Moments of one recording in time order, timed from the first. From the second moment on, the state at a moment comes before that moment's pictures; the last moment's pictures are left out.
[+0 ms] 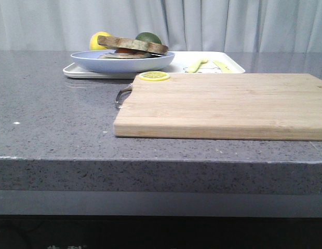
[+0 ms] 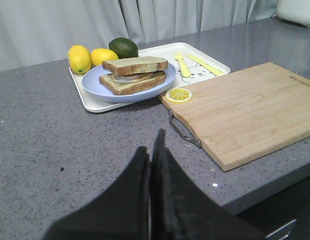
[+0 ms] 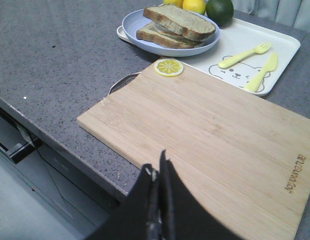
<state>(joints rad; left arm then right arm) -0.33 0.28 -0.66 -0.26 0.71 0.29 0.39 0.48 -0.74 0.25 0.72 -0.26</state>
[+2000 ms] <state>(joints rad) -0.13 0.00 0.01 -0.01 0.09 -0.12 0.39 0.48 -0.74 0.25 0.72 -0.26</state>
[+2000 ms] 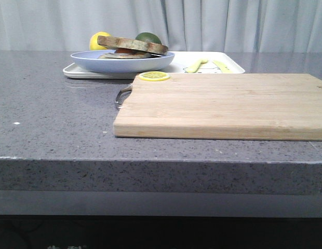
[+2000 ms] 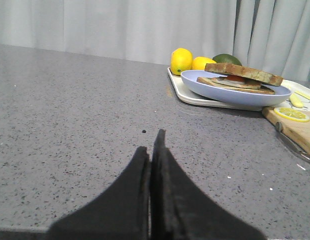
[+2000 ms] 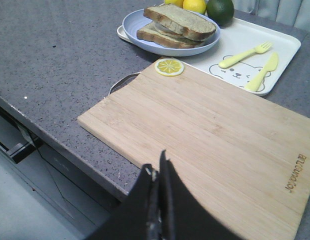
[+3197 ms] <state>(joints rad) -0.08 0.00 0.01 -0.01 0.09 -0.12 0.39 0.48 -0.74 0.25 0.72 -0.26</state>
